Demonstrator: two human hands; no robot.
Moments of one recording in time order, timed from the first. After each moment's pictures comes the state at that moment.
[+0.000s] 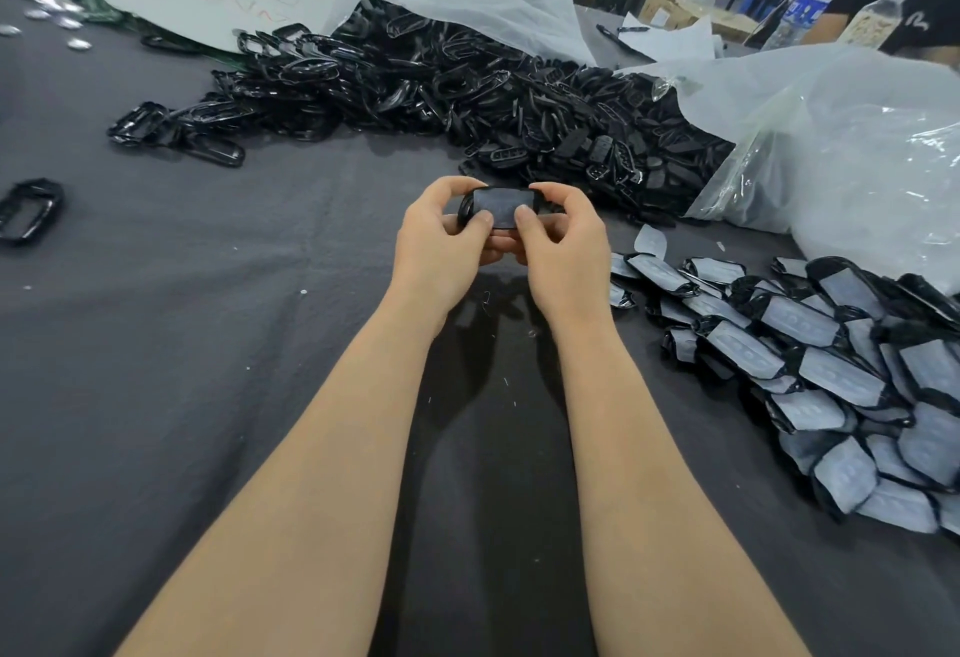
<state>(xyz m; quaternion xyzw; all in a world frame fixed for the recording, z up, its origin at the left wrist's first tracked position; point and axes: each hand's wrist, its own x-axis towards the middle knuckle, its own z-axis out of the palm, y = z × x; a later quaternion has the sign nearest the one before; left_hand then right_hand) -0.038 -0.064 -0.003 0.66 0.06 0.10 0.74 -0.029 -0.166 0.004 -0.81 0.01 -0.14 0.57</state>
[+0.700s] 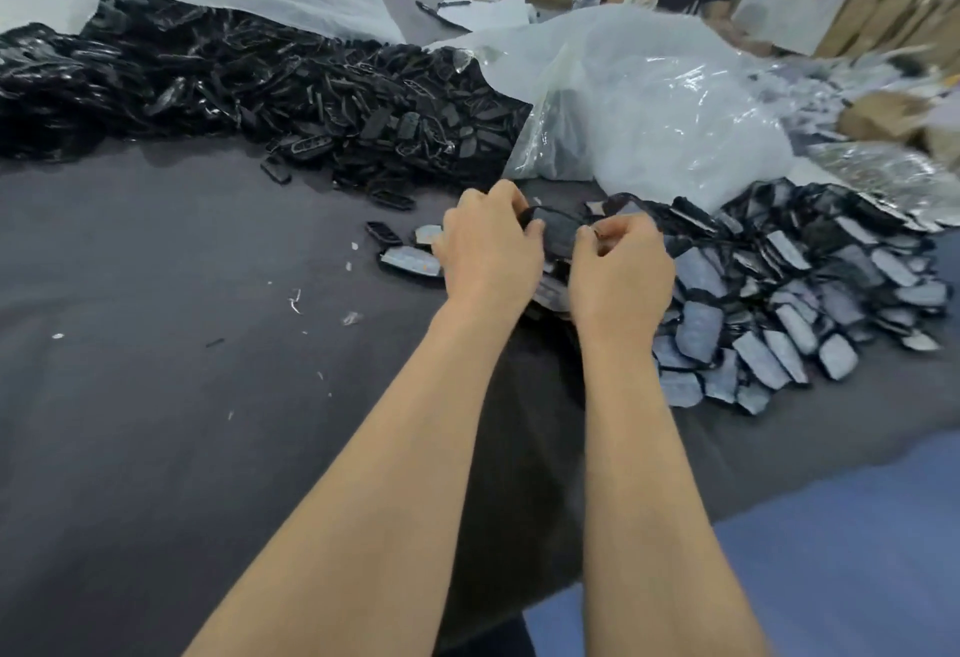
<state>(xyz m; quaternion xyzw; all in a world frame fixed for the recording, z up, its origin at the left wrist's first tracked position) -0.049 -0.232 0.030 0.90 -0.05 0.08 0.43 -0.093 -0.312 0.034 -0.85 0.27 -0.30 0.32</state>
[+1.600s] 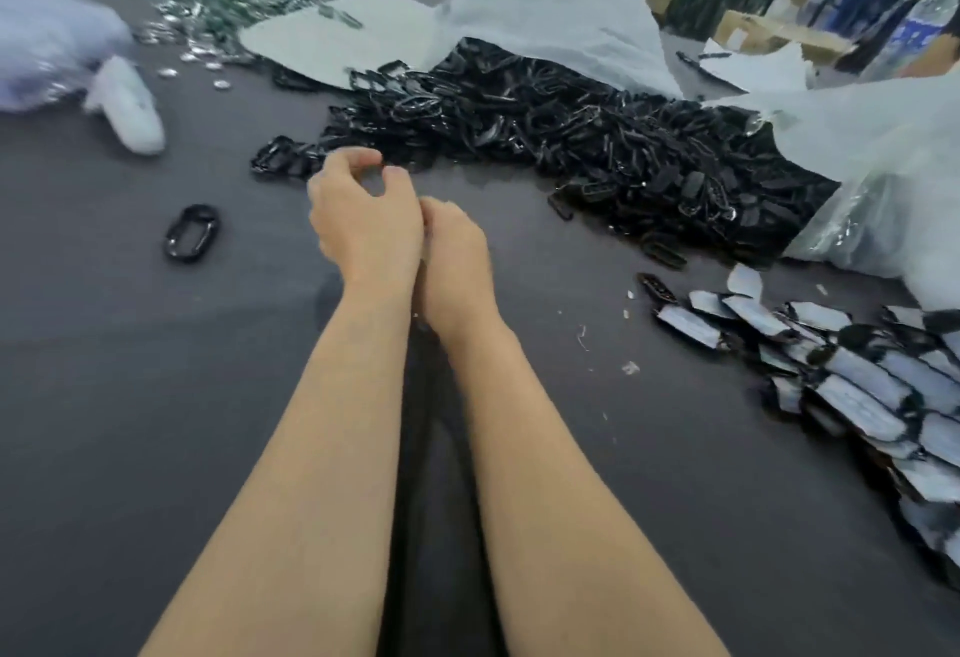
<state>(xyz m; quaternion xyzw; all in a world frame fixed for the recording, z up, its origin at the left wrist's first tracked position) -0.049 0.040 0.034 0.69 0.30 0.31 0.58 -0.040 -0.016 0.006 -0.88 -0.18 -0.03 0.43</state>
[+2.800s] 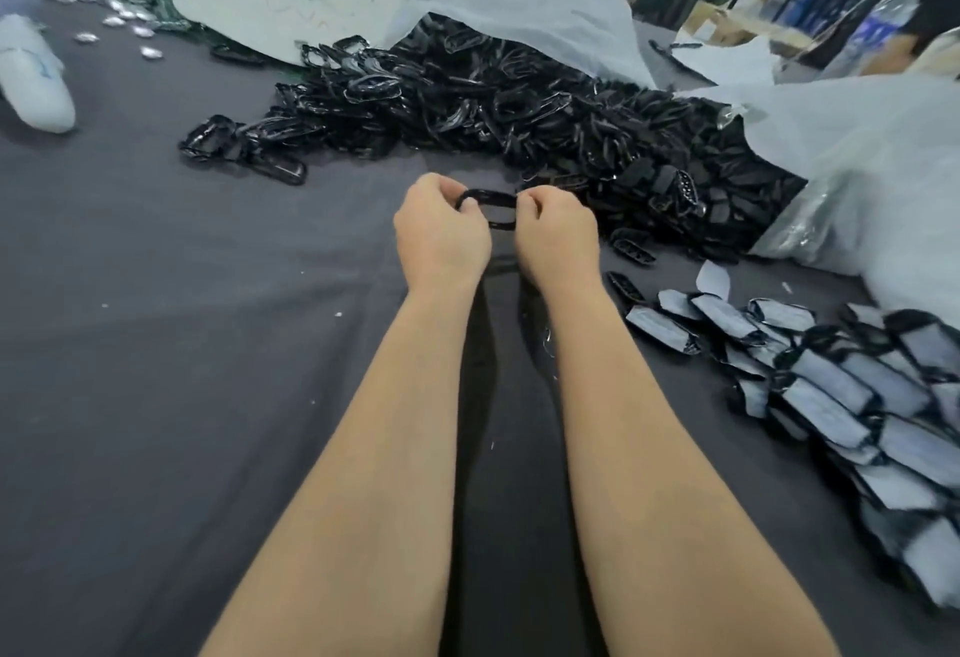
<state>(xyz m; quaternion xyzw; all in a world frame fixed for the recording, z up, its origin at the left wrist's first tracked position) -0.007 -0.023 0.012 0.76 0.24 0.17 0.58 0.028 -0.113 0.012 -0.95 -0.03 -0.09 0.31</state>
